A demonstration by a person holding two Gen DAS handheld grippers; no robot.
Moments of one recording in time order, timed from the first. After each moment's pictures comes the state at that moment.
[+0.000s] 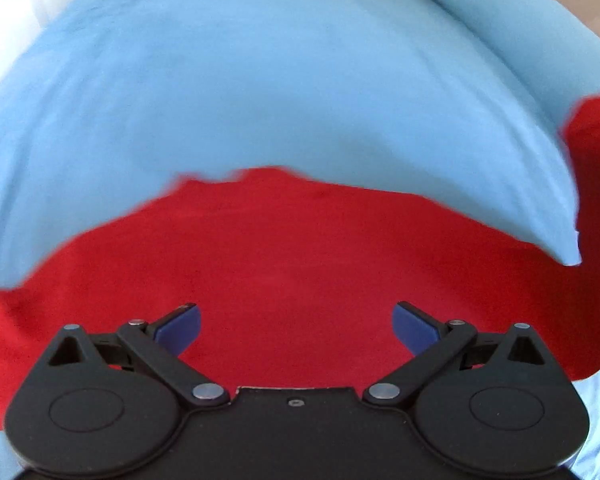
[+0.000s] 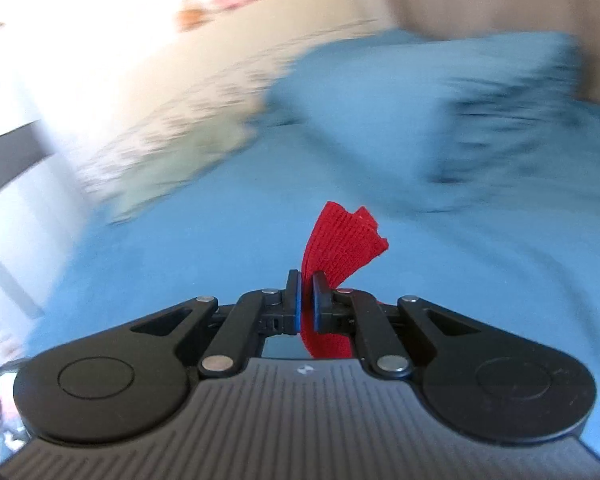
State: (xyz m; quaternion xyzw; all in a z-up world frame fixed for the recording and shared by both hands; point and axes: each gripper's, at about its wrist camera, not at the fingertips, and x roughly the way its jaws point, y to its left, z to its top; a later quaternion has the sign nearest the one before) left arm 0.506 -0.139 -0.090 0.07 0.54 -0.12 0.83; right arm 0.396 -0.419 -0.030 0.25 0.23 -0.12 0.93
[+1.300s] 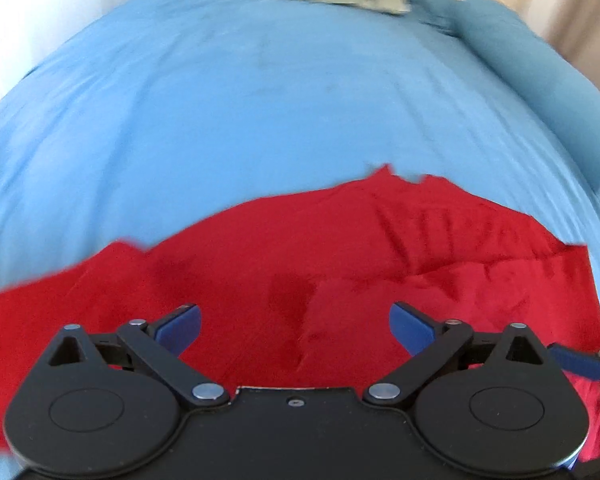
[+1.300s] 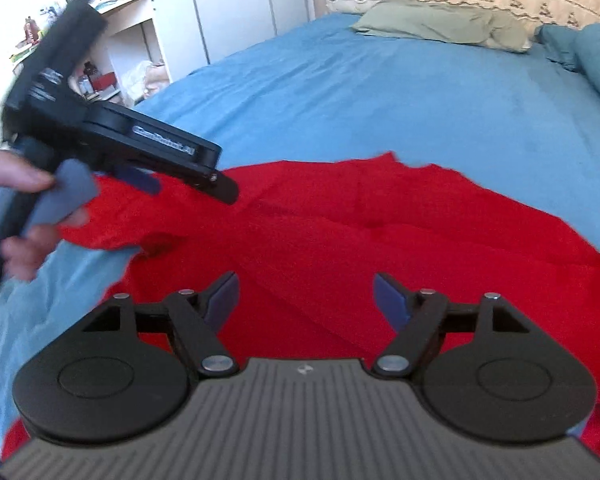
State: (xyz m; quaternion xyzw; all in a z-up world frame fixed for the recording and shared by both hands) left arm 0.507 0.032 -0.126 0.01 0.48 -0.15 0.87; right arm 0.390 -0.143 -0.132 0.00 0.37 0.16 0.92
